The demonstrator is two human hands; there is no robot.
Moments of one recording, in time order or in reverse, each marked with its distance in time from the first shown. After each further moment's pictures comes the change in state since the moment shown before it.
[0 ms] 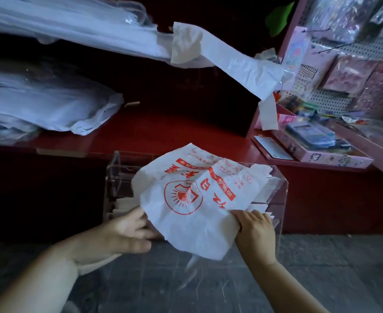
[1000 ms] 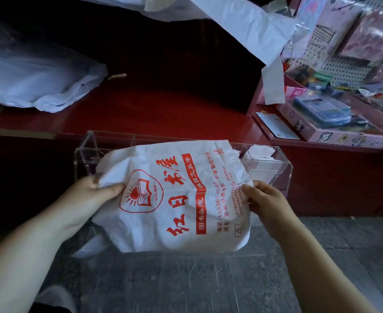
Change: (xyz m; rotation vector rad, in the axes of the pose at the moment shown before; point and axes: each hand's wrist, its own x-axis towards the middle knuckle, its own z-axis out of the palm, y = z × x) left_hand 0.049 -0.013 -0.020 0.015 0.711 0.056; right_hand 0.035 0.059 0.003 1.190 -0.374 0.932
